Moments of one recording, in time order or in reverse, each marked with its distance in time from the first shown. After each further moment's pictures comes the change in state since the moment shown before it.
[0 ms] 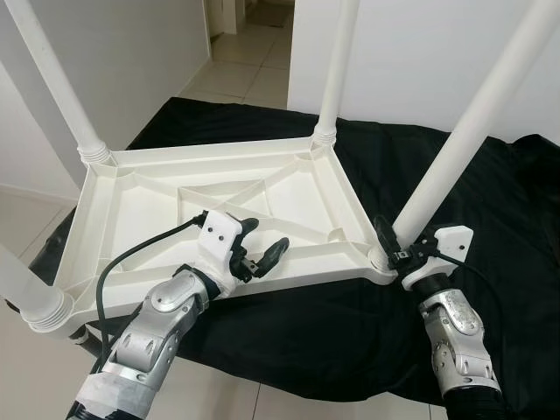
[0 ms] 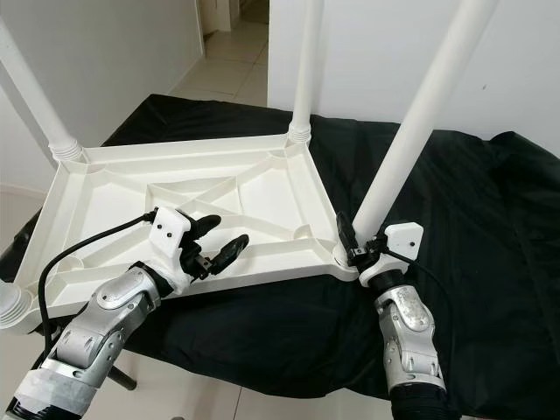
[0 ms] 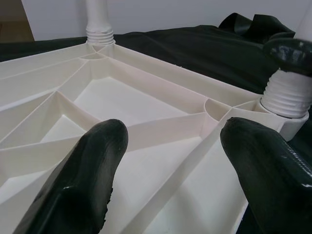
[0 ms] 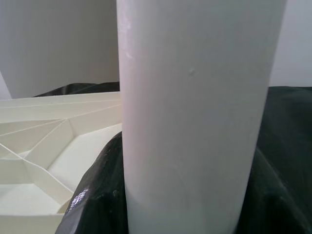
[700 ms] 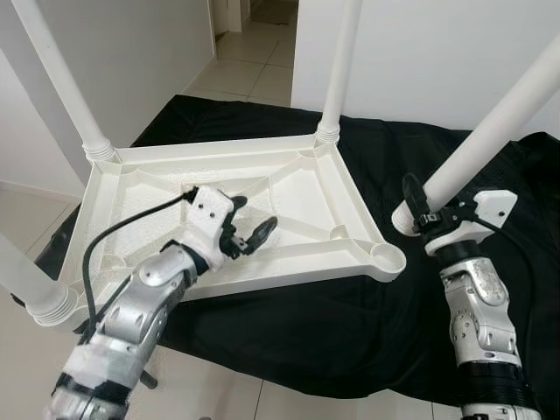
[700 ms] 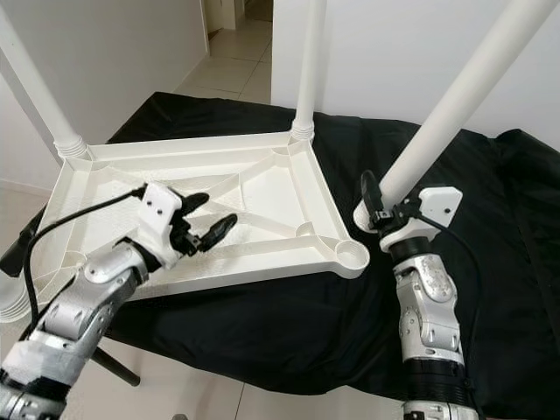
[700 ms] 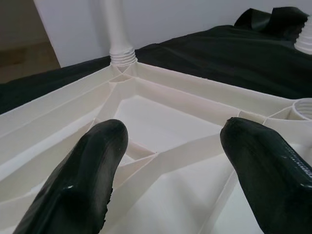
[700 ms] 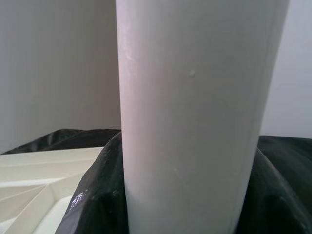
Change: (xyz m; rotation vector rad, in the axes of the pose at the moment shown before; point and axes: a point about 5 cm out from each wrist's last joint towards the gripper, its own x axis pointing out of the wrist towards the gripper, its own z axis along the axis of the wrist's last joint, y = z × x) left arm 0.014 0.025 0.022 0.149 0.012 -0.004; right arm 0.023 -0.017 0.047 -0.013 -0.151 -0.058
